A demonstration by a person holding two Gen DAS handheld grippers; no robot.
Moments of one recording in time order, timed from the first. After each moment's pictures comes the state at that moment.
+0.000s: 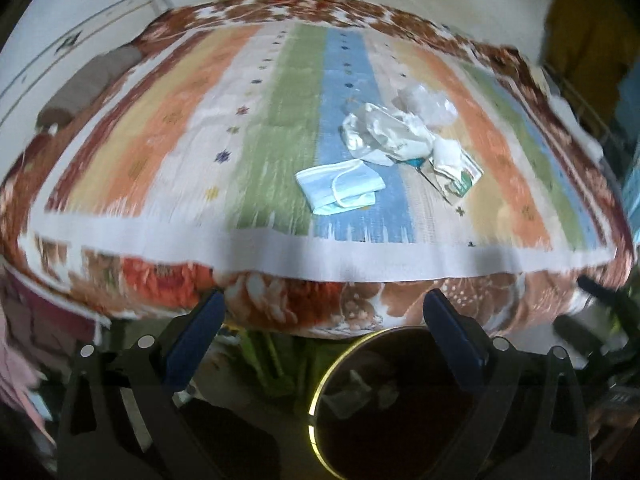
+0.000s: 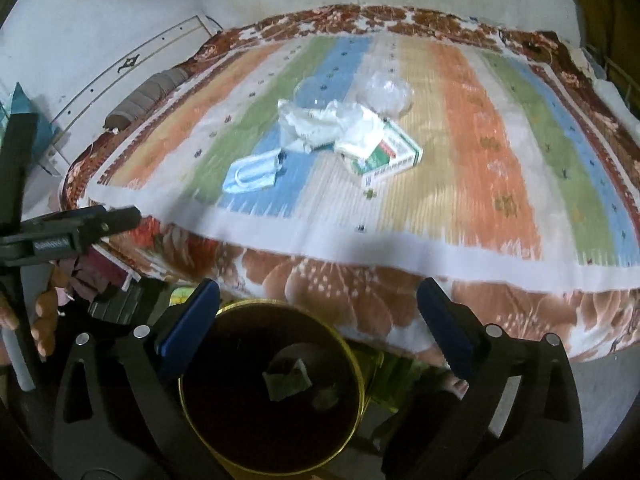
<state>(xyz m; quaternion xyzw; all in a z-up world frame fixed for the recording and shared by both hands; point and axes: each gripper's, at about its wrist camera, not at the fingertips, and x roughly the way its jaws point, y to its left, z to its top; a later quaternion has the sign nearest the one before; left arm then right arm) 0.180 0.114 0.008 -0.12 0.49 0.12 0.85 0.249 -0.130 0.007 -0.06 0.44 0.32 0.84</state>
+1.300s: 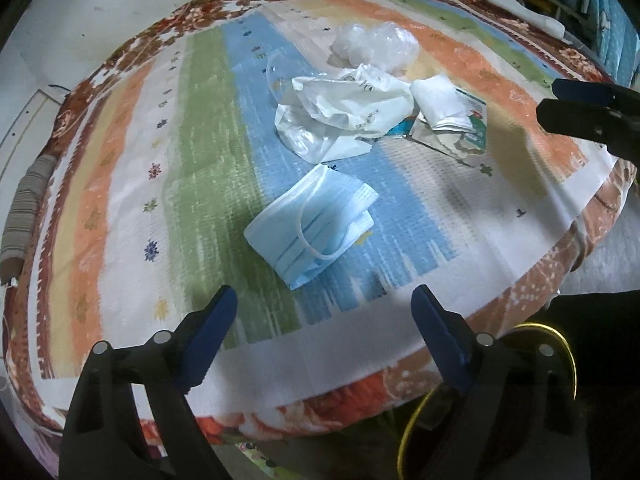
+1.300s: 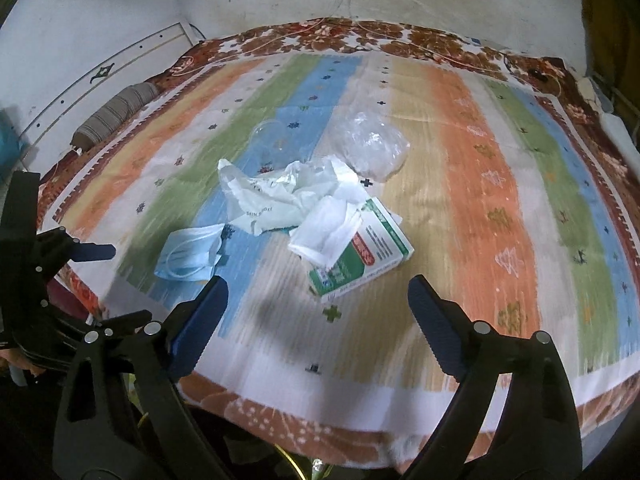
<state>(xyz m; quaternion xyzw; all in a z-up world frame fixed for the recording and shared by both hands) 0.282 0.115 -0.055 0.06 0.54 0.01 0.84 0.377 -0.071 -0.018 -0.08 0.42 0.30 0.85</state>
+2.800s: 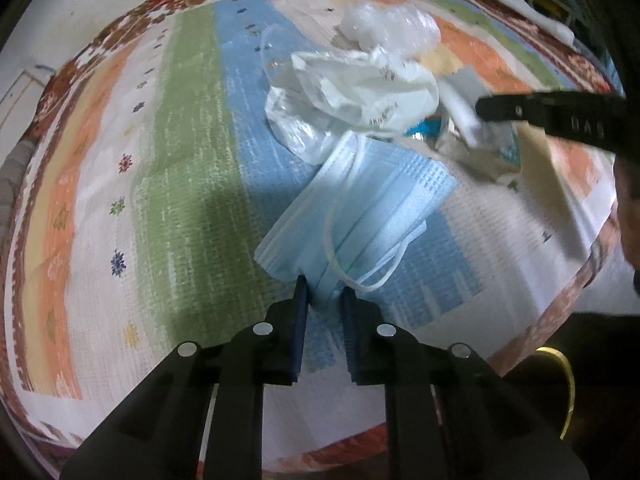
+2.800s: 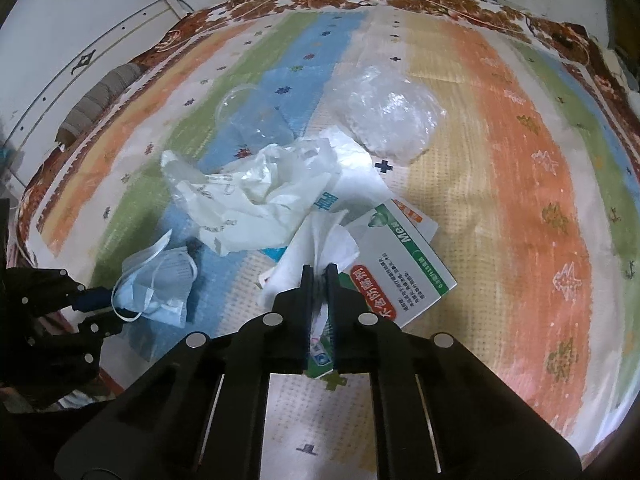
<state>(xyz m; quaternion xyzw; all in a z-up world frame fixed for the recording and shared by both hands) 0.315 0.125 -0.076 0.02 0.56 0.00 0.83 0.439 -0.029 -0.063 -0.08 0.48 0.31 0.82</state>
